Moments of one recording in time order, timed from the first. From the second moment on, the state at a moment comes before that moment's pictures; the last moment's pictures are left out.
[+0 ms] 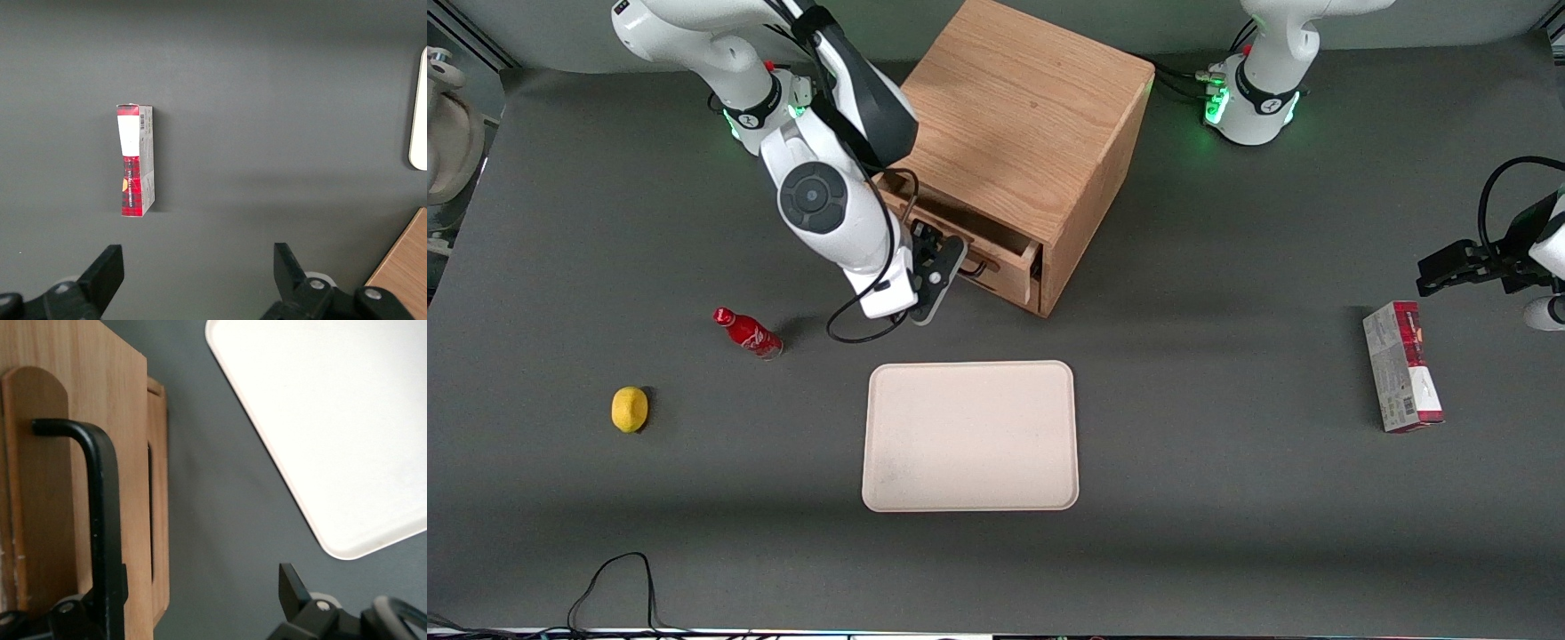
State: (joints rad) arm 0.63 0.33 -0.05 -1.73 0.22 1.99 -0.55
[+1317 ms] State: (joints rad) arm 0.55 0.40 -0.05 -1.61 0.29 1.96 -0.64
